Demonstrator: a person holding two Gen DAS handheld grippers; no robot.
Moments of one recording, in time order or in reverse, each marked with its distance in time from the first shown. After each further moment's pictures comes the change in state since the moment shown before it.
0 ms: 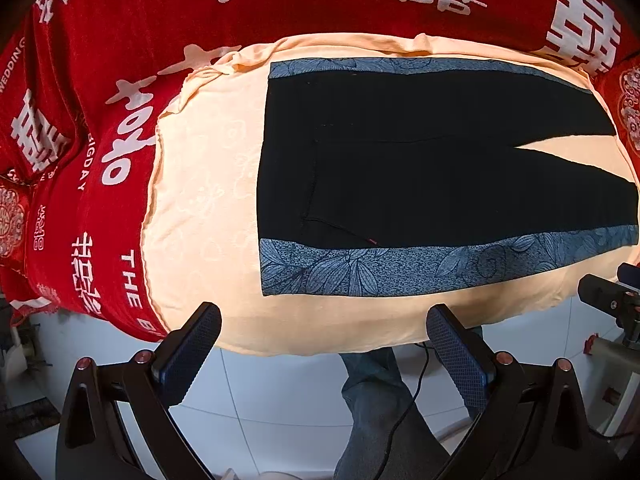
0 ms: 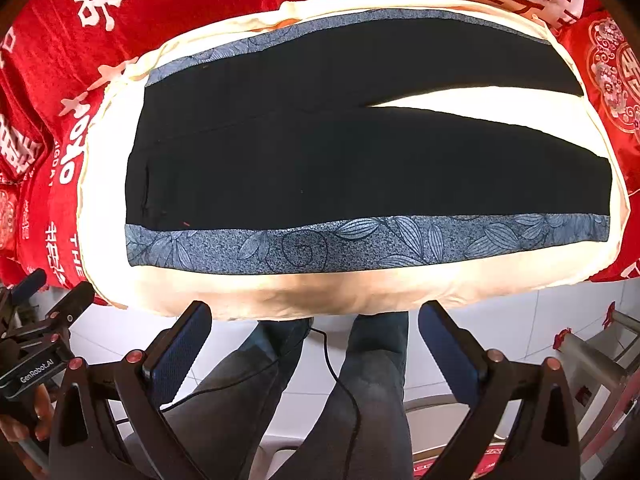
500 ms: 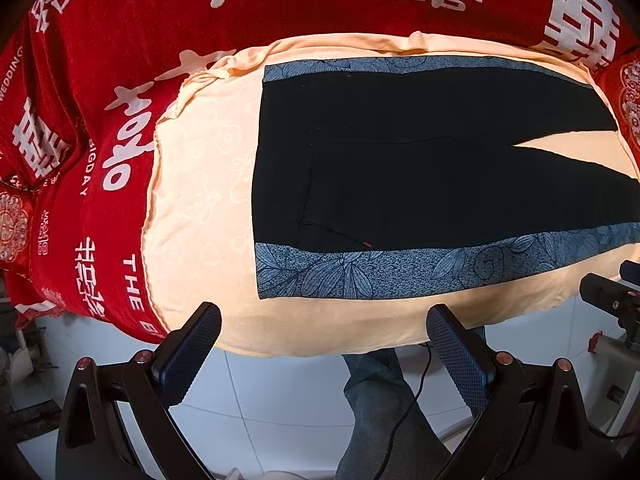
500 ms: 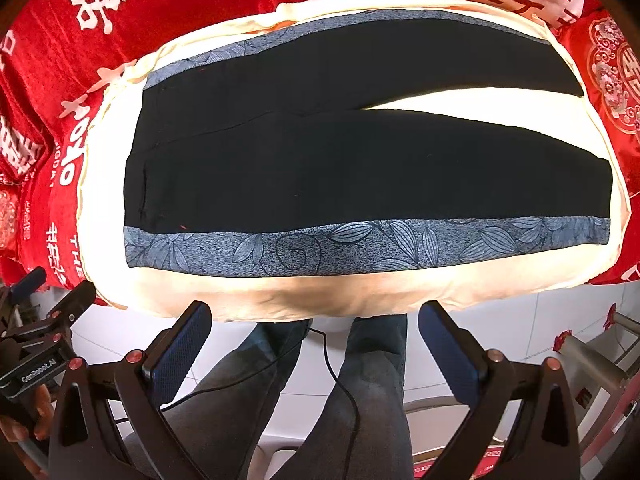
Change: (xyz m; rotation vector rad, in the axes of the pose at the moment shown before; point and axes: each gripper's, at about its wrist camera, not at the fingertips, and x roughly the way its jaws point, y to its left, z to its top) left arm -0.001 -0.012 0.005 0.016 0.006 0.022; right arm -0.002 -0.005 0.002 0.000 0.000 0.009
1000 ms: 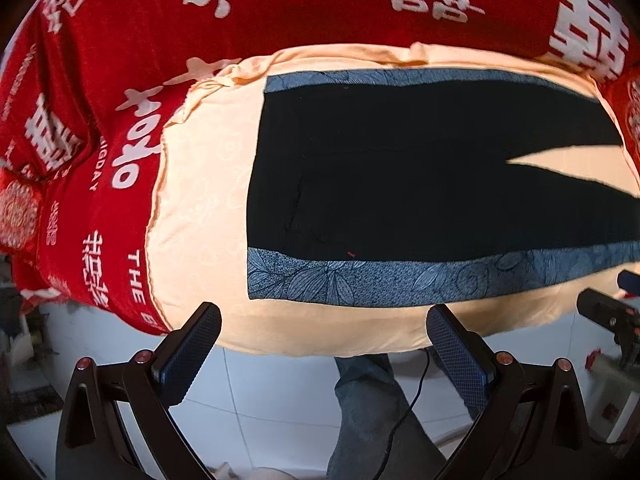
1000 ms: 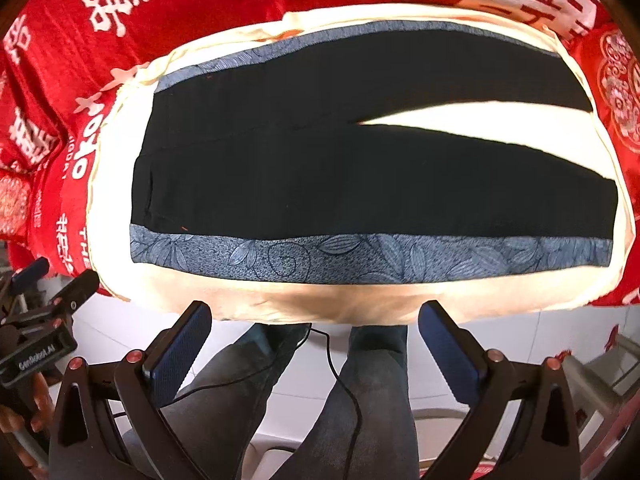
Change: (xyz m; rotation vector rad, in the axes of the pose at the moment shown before) left arm -0.020 -0.026 0.007 -0.066 -0.016 0.035; right arm -0.013 -0.025 0.010 -0.065 -0.014 0.047
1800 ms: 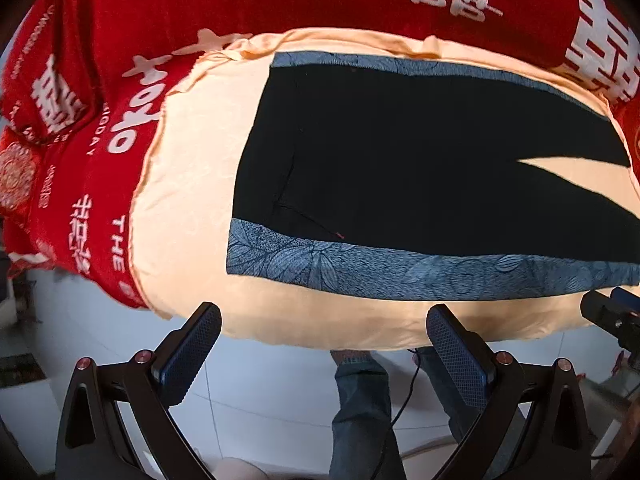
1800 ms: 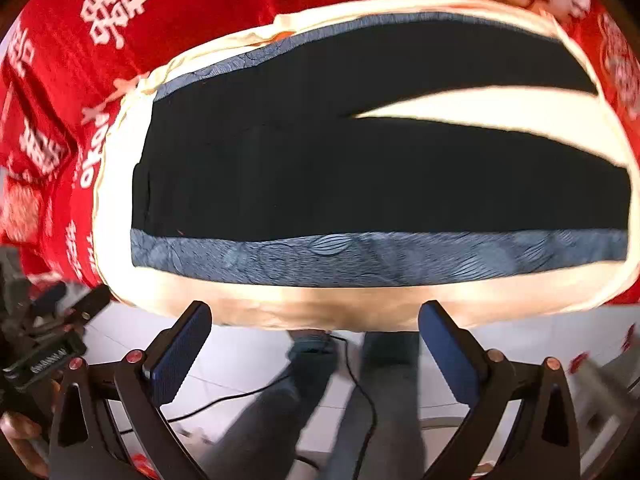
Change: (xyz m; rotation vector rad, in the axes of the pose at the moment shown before) left arm 0.035 -0.002 -0.022 -0.079 0.020 -0.027; right arm 0.024 -0.026 -0.011 0.050 -0.029 0.080
